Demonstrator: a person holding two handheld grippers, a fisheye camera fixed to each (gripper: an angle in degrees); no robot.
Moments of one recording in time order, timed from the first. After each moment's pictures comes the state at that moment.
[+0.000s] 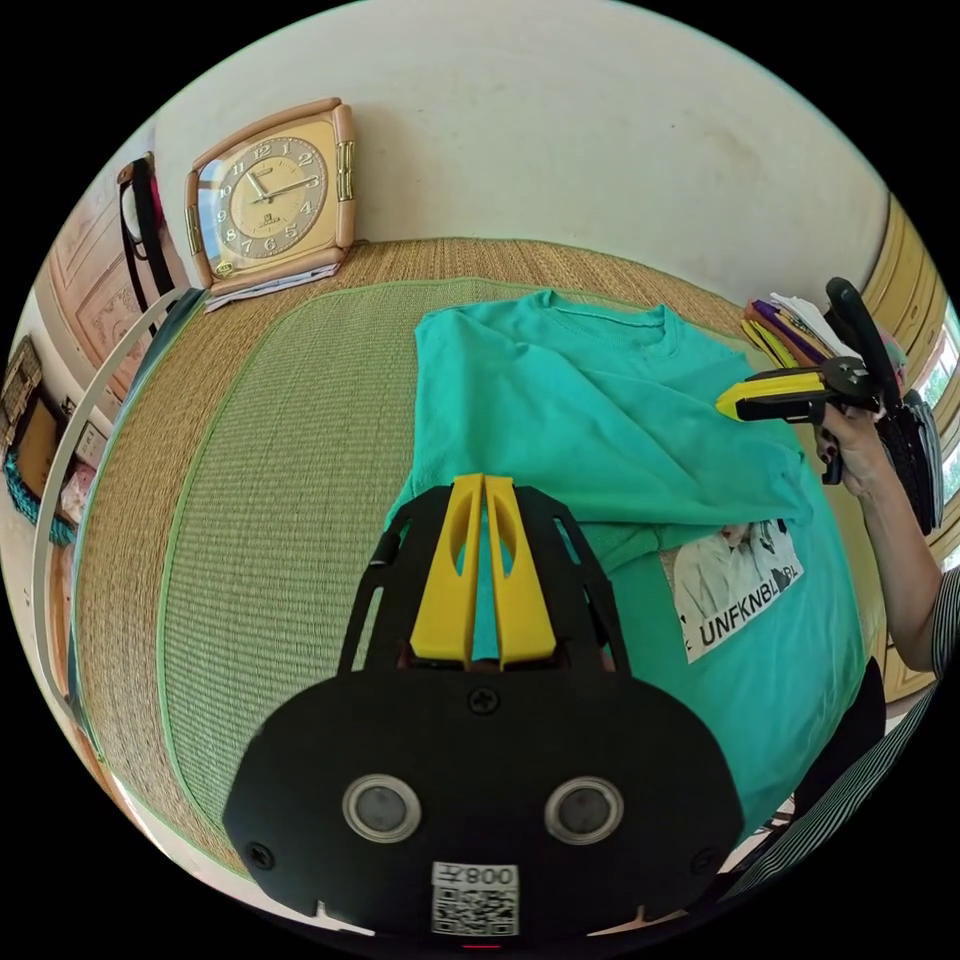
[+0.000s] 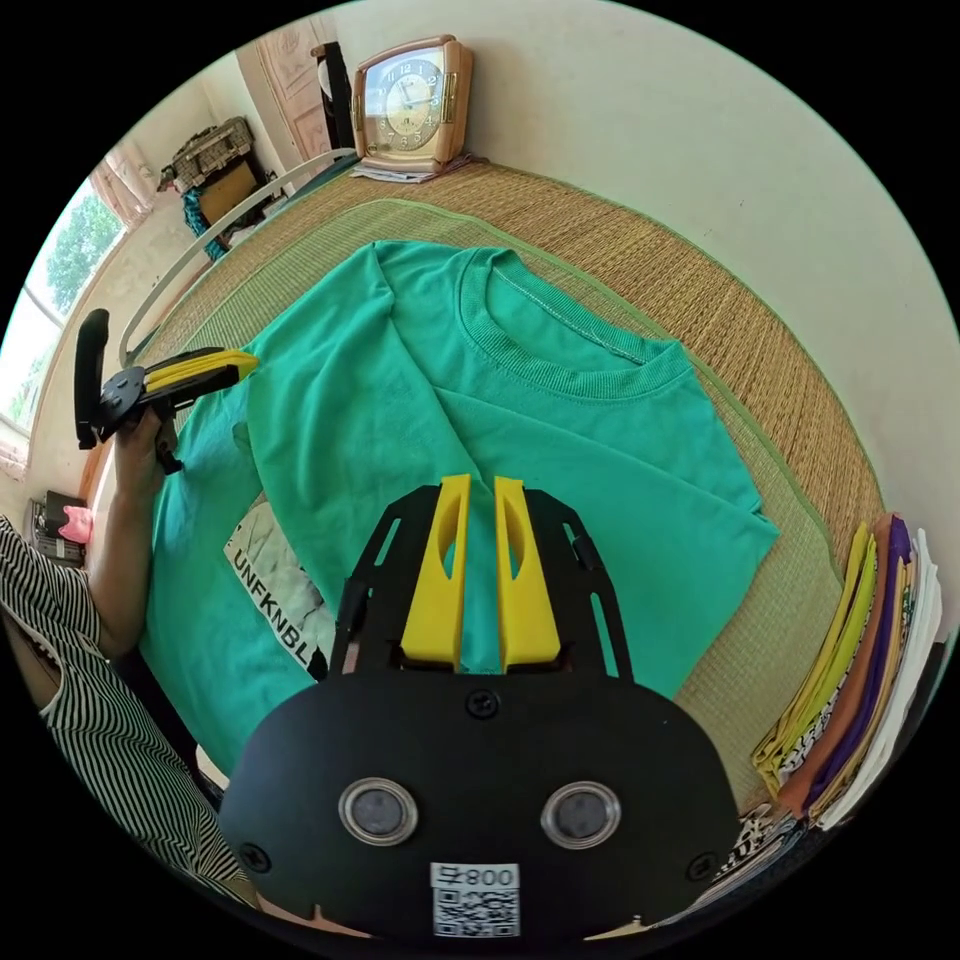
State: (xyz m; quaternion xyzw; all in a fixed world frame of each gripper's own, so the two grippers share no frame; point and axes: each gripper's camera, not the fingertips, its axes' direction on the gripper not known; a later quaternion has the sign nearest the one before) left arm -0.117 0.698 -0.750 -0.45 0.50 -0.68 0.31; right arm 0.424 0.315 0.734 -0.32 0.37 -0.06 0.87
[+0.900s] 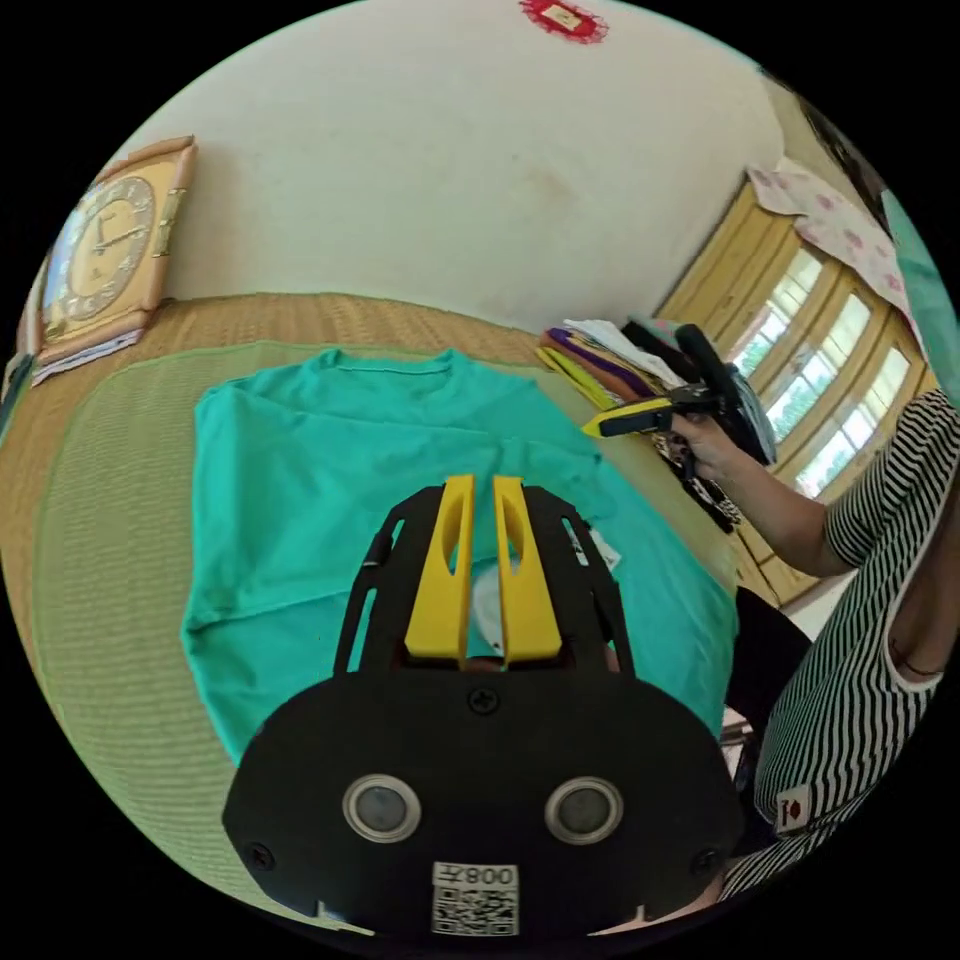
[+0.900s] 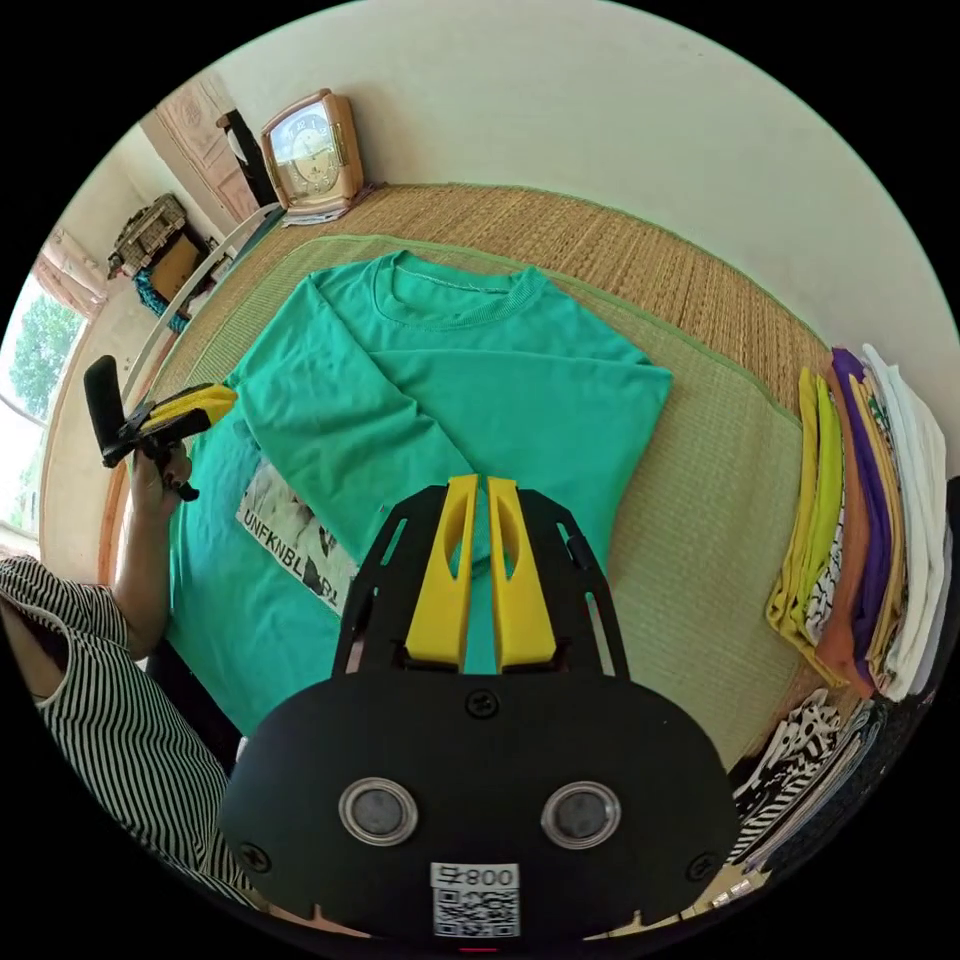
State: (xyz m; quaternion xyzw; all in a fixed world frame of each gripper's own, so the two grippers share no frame) left arm -0.161 0.621 -0.720 -0.14 0.58 -0.76 0.26; right arm 0.440 0.387 0.573 -0.27 0.39 0.05 0.88
